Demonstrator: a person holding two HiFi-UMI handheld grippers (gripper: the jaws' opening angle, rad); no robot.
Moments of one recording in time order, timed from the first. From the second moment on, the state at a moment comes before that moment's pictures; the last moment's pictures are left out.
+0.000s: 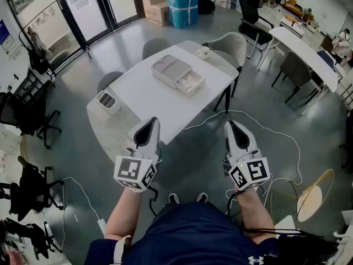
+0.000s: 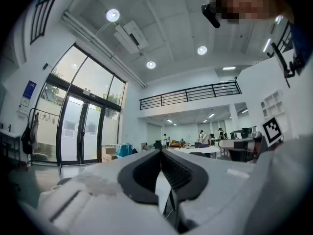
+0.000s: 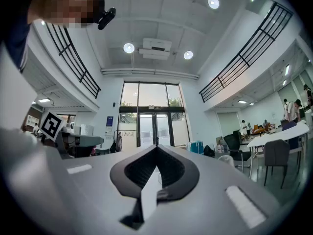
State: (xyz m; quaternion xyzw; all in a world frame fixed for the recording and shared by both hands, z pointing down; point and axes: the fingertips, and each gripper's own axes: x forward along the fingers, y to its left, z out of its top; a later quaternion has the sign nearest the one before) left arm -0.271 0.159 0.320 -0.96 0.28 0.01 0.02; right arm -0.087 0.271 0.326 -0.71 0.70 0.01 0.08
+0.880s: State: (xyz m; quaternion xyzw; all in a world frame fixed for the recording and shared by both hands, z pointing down) left arm -0.224 0.148 0.306 -0.94 0.33 0.01 0.02; right arm -0.008 0.264 0.329 -0.71 0.70 0.00 0.09
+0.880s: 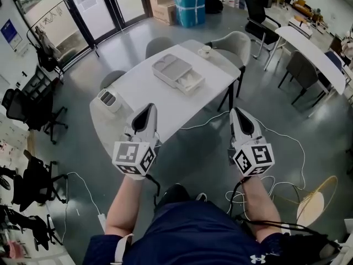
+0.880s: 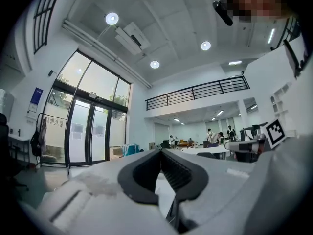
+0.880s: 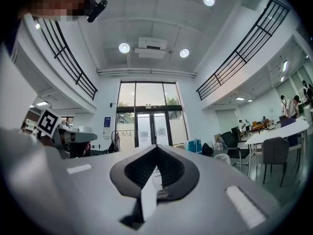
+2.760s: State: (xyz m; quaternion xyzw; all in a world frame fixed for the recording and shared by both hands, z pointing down) left arm -0.075 -0.154 0.367 -0.95 0.31 -0.01 -0.03; right arm 0.129 -0.014 0.376 -0.74 0.67 -0.05 0.02
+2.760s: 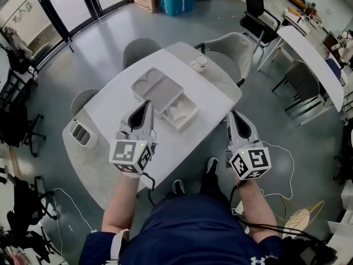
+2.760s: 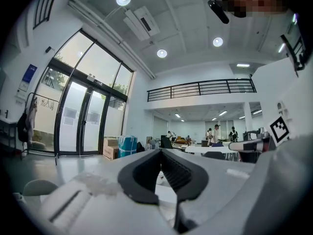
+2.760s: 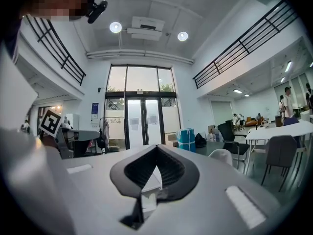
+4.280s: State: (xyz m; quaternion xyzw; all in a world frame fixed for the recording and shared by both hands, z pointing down) left arm 0.046 -0.221 0.634 -0.86 0.28 -0.43 -0.03; right arm 0.185 -0.238 0.462 -0.52 0.84 -0.17 -0.01
